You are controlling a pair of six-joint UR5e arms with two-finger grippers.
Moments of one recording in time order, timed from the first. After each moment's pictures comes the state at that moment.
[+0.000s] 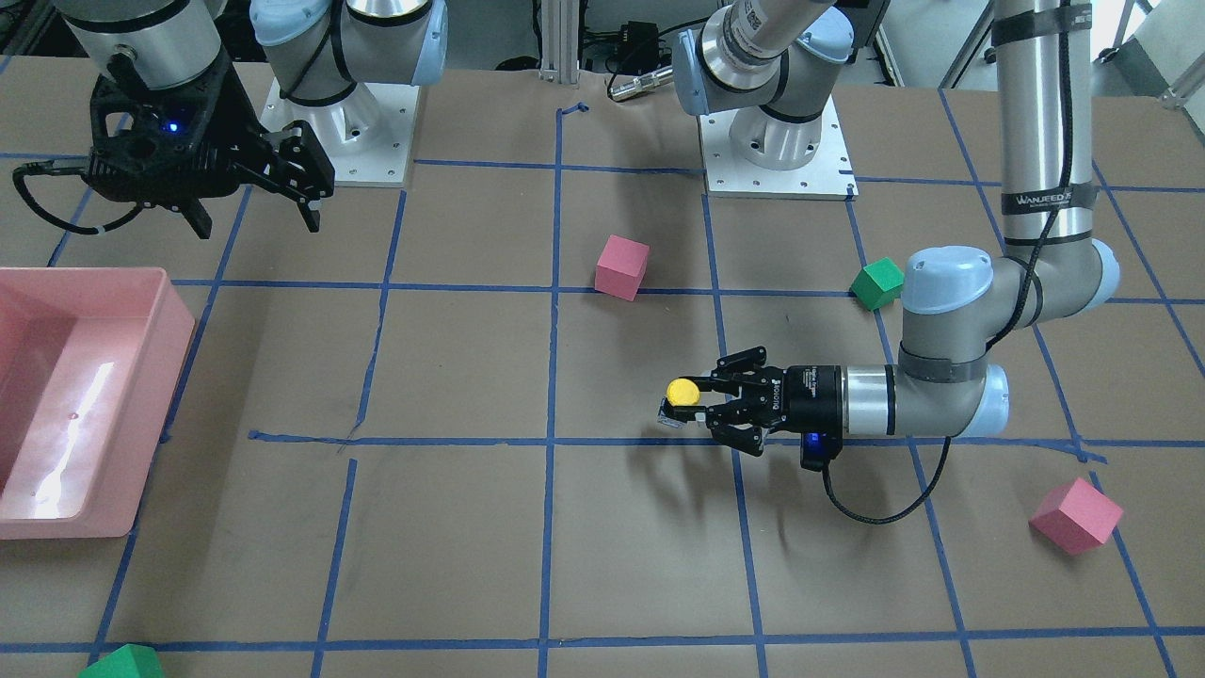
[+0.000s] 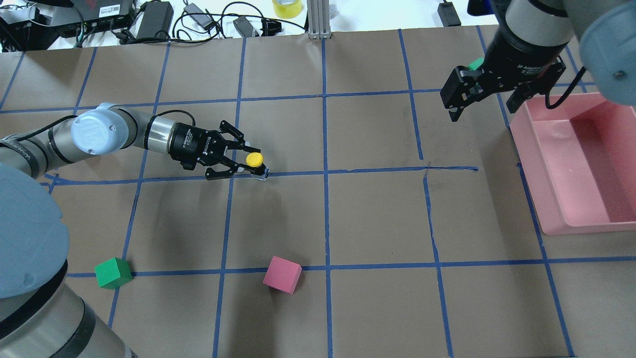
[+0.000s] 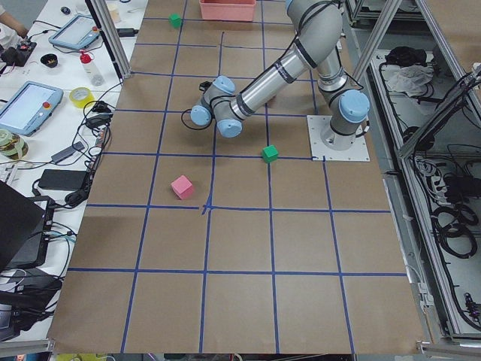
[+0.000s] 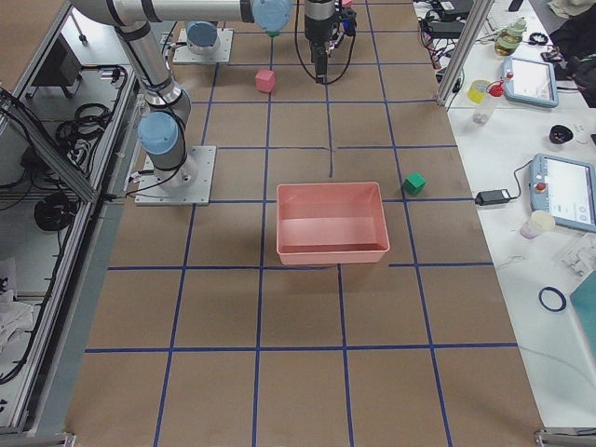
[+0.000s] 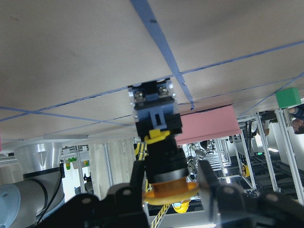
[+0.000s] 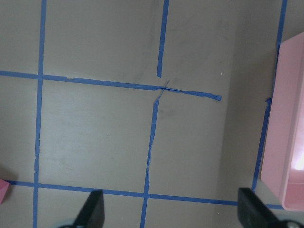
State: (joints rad) left arm -1.28 -2.10 -1.78 -1.71 0.58 -0.47; right arm 1.54 -1.62 1.60 -1.58 -1.57 -0.14
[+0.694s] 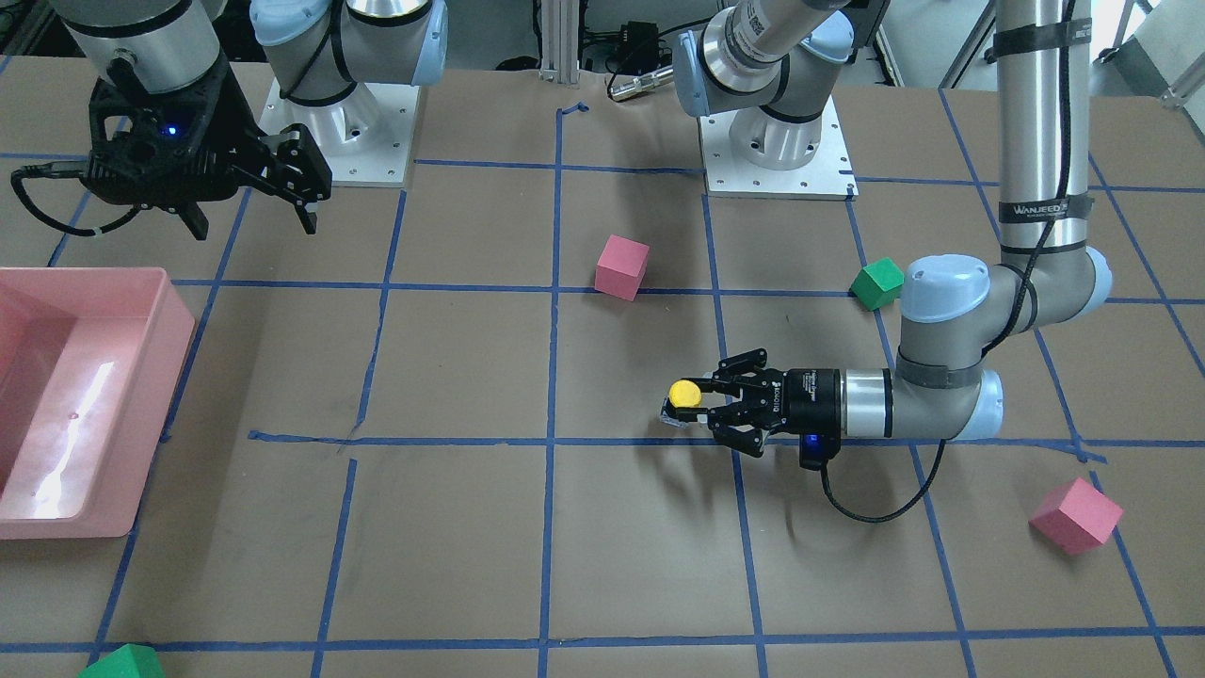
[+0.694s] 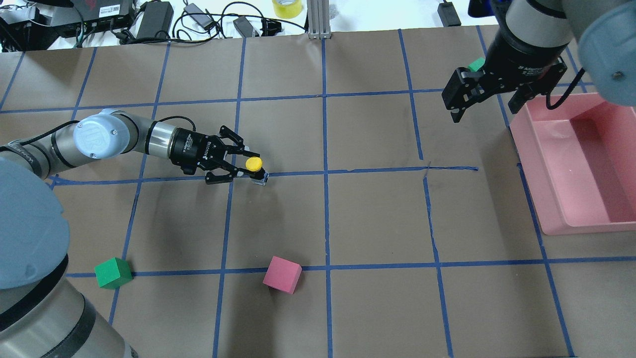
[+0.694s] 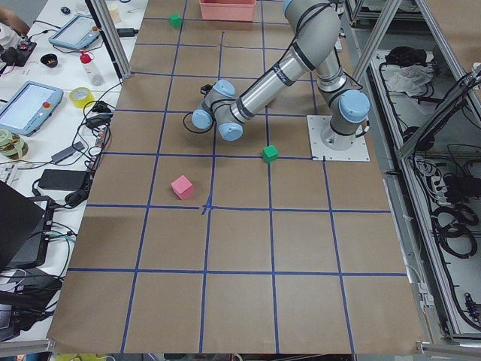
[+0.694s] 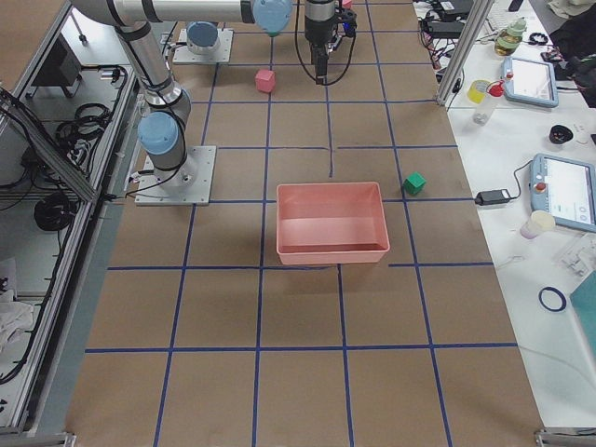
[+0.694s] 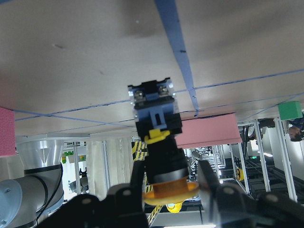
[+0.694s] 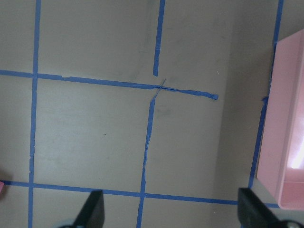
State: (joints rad) left arm -1.28 -2.12 -1.79 -1.70 0.59 -0.46; right arm 1.54 -1.61 1.61 -1.59 -1.59 -0.14
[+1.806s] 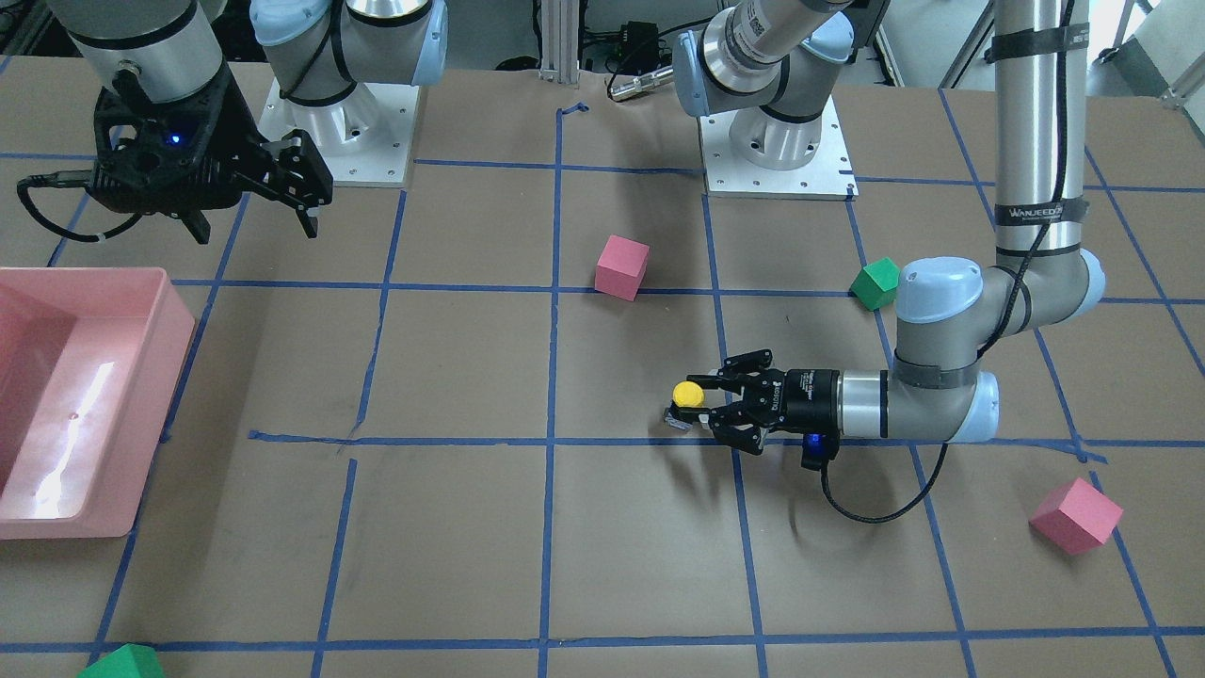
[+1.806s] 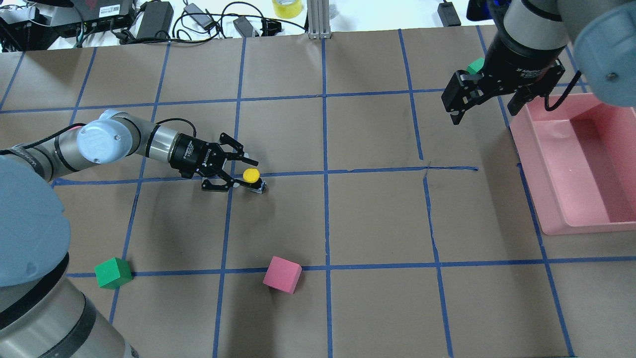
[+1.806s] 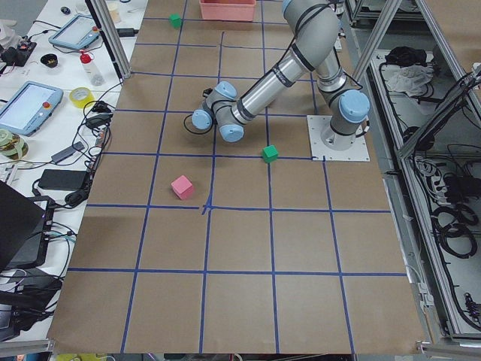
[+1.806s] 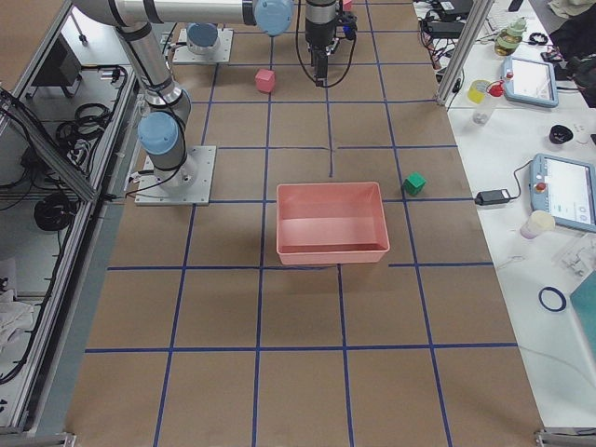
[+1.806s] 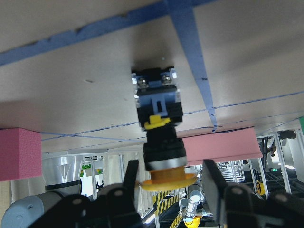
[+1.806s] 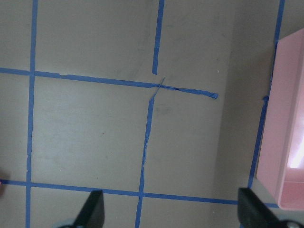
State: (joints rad) left arm -1.28 -2.12 -1.81 -1.64 0.66 -0.46; right arm 1.54 -1.61 1.61 -1.59 -1.59 -0.14
